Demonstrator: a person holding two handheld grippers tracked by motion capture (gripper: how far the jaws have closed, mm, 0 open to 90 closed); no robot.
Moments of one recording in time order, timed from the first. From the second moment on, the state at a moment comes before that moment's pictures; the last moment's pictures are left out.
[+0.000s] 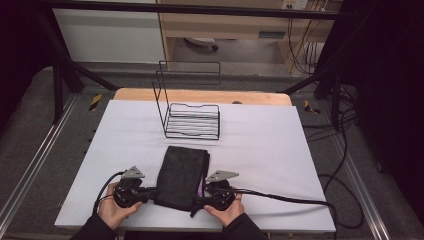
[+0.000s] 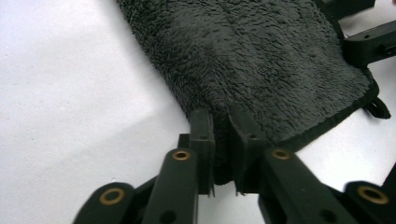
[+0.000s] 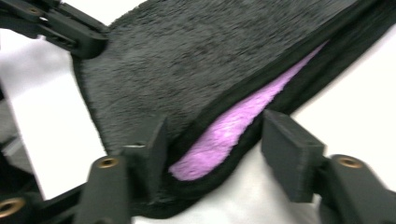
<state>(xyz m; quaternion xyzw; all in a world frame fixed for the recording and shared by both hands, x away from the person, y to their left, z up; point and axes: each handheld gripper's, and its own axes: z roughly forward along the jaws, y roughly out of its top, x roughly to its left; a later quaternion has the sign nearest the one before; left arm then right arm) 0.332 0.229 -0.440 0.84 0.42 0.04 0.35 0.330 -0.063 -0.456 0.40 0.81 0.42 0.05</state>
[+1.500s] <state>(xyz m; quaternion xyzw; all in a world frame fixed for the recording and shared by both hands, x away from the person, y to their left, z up) 0.362 0.241 -0.401 0.83 0.39 0.10 0.38 0.361 -0.103 -0.421 0.35 0.82 0.45 0.10</state>
